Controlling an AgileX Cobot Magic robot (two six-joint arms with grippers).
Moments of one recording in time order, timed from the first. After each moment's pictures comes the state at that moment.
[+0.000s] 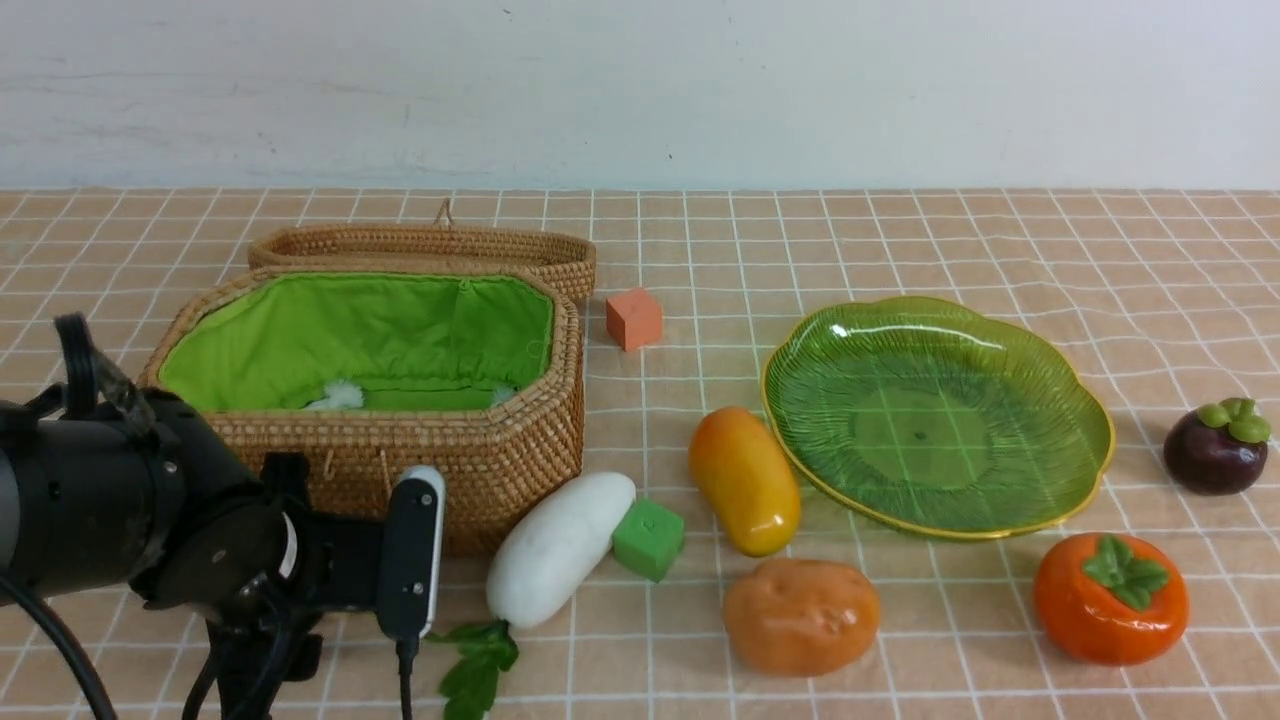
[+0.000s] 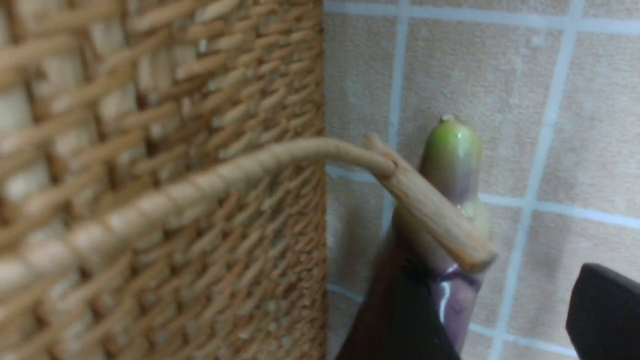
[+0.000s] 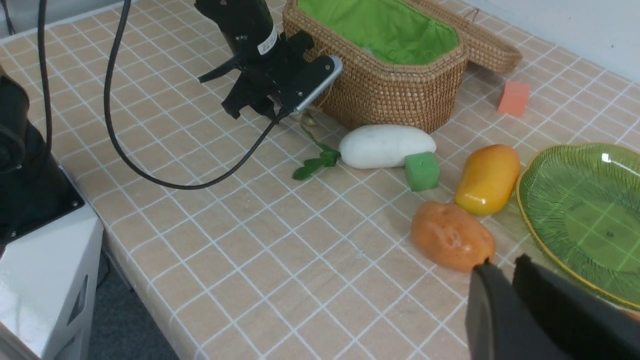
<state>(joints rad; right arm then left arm) 0.36 0.36 -0.99 0.47 1.19 -0.44 -0.36 1.62 -0.77 0.47 0.44 0.77</state>
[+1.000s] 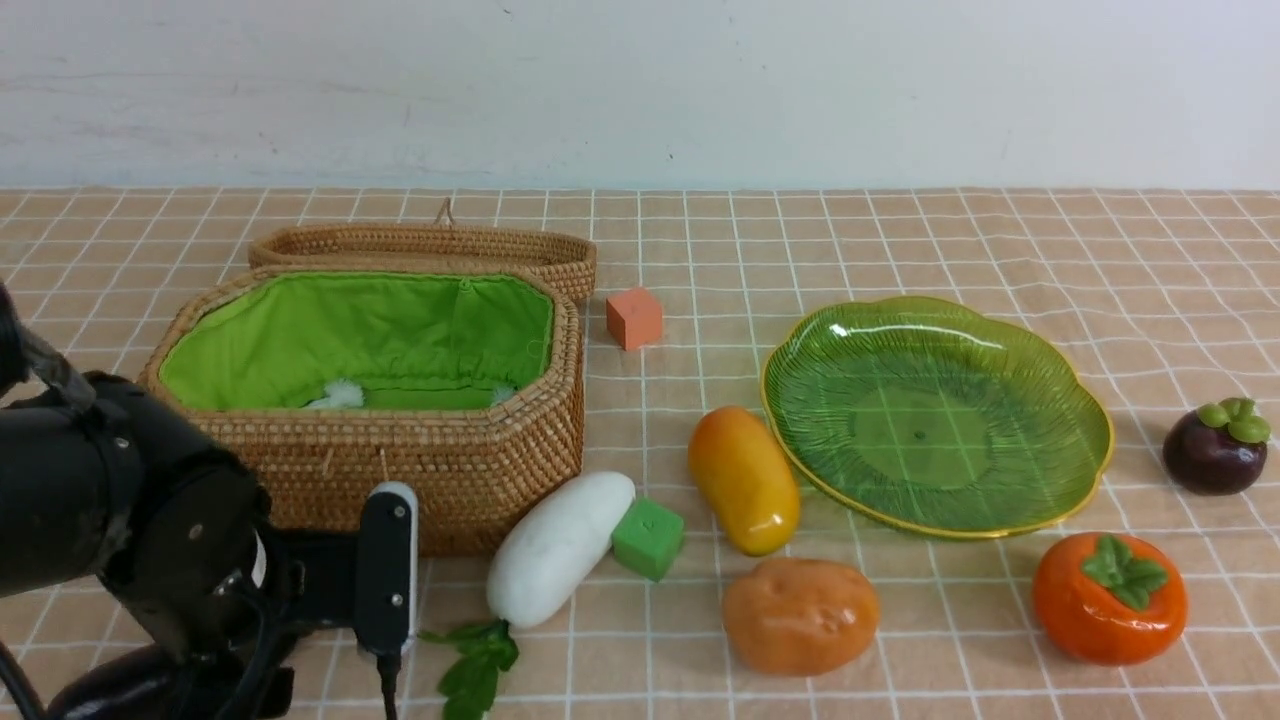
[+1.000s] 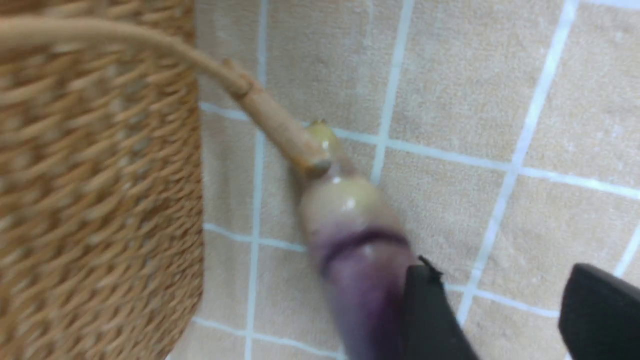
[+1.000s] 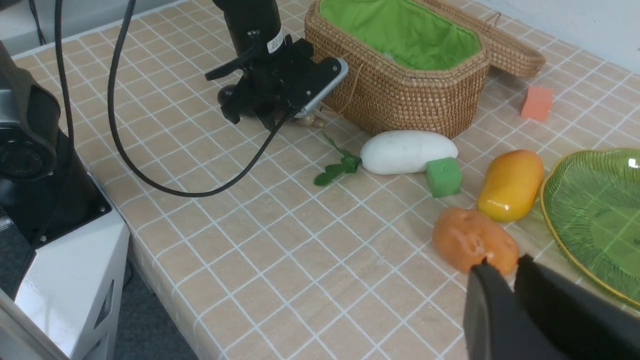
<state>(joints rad) 0.36 0.36 -0.99 0.51 1.19 -0.44 -0.36 1.52 -0.77 0.27 0.65 0.84</state>
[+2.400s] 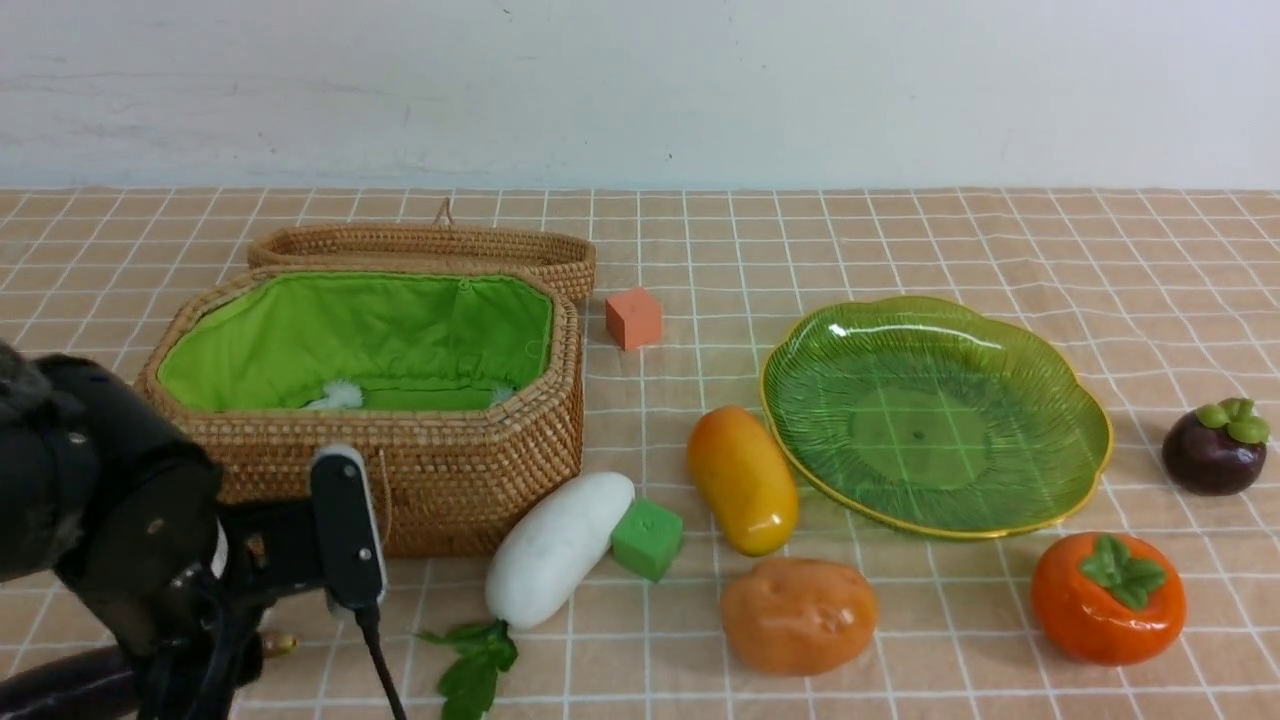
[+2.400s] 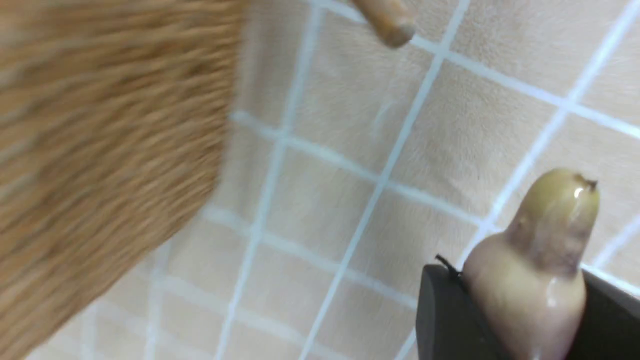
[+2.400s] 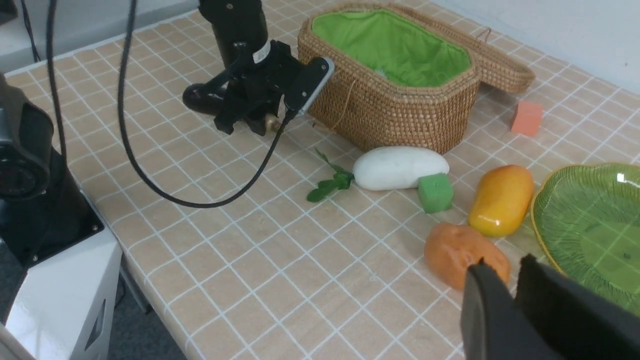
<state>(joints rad) 0.36 0.36 -0.99 0.51 1.14 -0.44 -0.35 1.42 -0.77 0.34 0.71 0.60</state>
